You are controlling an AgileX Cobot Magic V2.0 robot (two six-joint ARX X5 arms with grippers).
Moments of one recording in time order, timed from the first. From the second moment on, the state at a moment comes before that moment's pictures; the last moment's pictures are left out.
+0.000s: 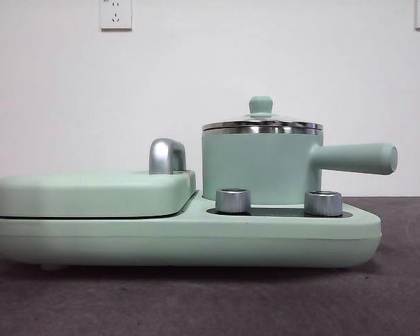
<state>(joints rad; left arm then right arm) -0.71 0.33 0.61 -0.74 0.03 -0.39 0.57 0.34 0.80 -0.92 -0.24 0.18</state>
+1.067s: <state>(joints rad) -0.04 0.00 0.04 -0.20 0.01 0.00 0.57 0.34 0.80 -0.92 -0.24 0.18</state>
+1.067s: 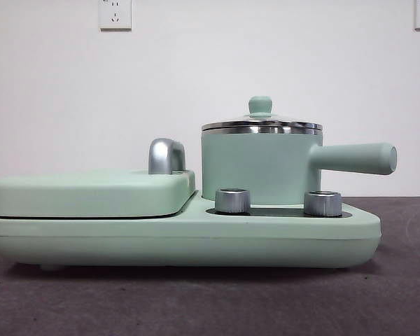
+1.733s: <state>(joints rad) -0.04 0.00 0.04 -0.19 0.01 0.00 0.57 0.34 0.80 -0.92 -0.24 0.18</state>
